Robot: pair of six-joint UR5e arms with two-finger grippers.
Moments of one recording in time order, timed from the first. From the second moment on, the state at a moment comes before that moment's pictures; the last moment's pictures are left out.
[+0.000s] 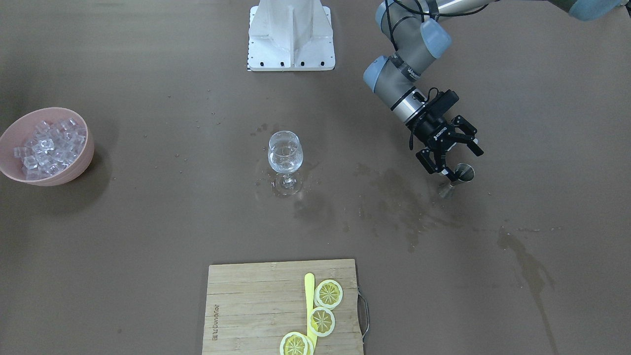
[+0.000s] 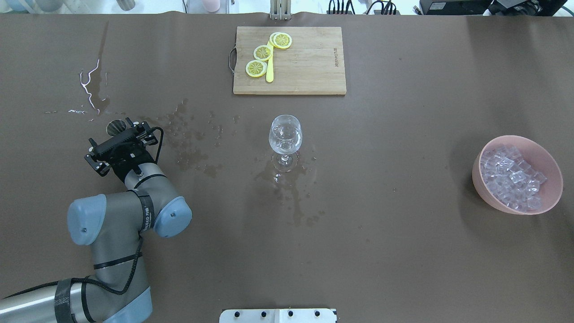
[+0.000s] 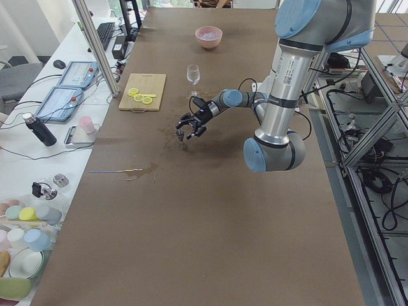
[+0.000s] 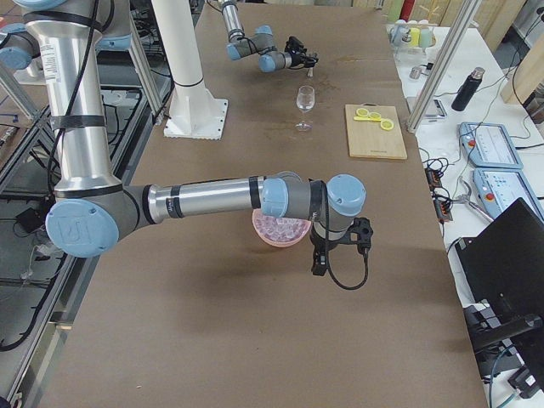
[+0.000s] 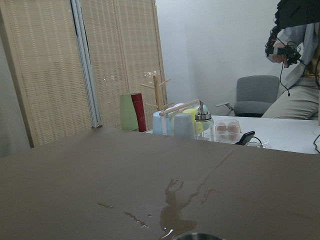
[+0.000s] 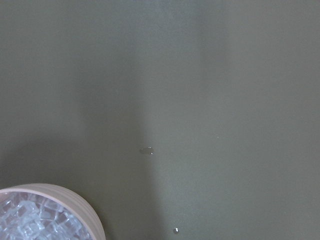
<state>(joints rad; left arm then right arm) -0.37 -1.97 -1.77 -0.94 -0.67 -2.25 1.54 -1.48 1.64 -1.78 2.39 0.03</state>
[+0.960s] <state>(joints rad) -0.45 -1.99 -2.11 -0.92 -0.80 -1.74 1.54 -1.47 1.65 -1.78 2.42 0.03</state>
